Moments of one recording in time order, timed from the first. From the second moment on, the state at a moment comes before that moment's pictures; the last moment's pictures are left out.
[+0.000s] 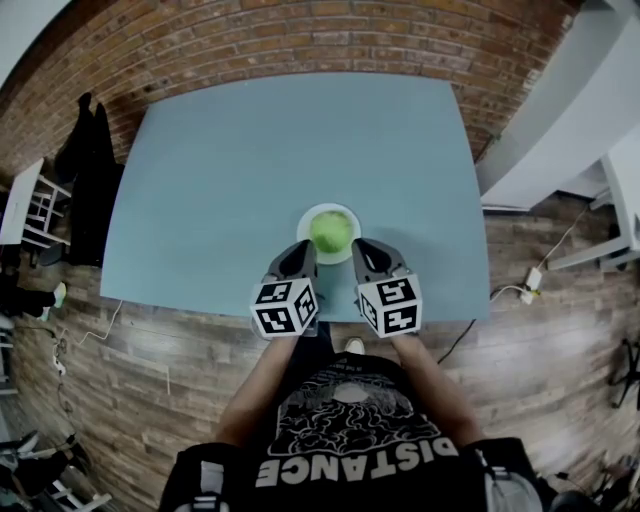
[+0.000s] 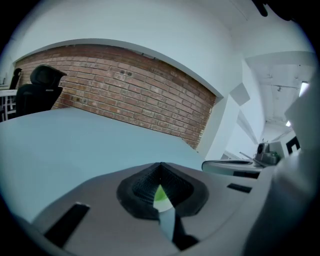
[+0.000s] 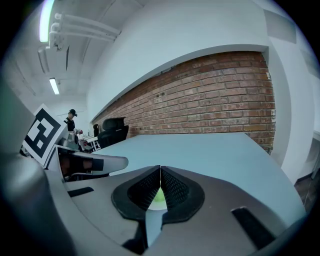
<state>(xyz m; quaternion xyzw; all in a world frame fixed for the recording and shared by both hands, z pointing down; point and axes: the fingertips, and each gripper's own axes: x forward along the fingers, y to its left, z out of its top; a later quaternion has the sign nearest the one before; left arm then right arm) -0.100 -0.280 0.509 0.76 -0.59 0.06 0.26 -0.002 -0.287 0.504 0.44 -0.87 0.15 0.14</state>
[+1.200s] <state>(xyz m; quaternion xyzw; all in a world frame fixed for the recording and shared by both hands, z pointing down) -0.044 -0.213 0.465 0.78 -0.58 0.04 0.21 0.000 -0.226 0.474 0.38 -0.91 0.13 0.11</state>
